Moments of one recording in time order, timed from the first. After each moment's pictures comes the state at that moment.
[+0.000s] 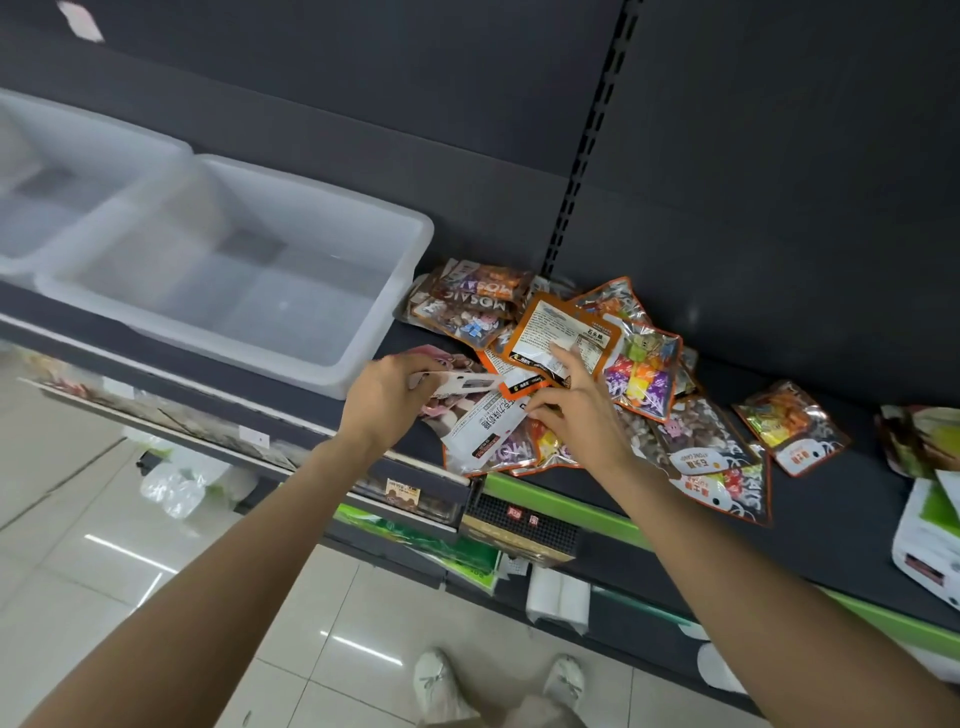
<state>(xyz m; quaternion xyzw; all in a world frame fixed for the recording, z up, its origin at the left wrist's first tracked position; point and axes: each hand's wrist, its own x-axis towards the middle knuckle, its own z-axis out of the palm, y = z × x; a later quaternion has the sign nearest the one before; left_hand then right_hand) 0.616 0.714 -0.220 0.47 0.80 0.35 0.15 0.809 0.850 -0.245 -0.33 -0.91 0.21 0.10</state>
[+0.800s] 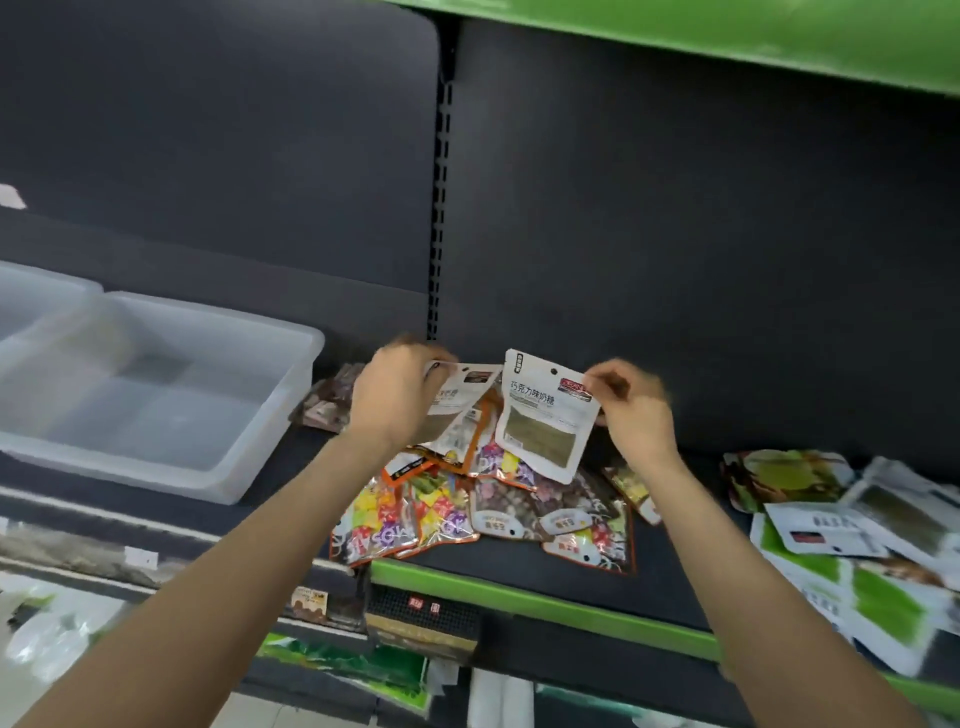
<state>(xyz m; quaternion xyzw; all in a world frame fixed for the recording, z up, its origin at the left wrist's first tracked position) 0.722 0.812 -0.102 0.54 0.76 0.36 0.02 0.940 0.928 -0.113 -0.46 -0.74 0.33 0.37</state>
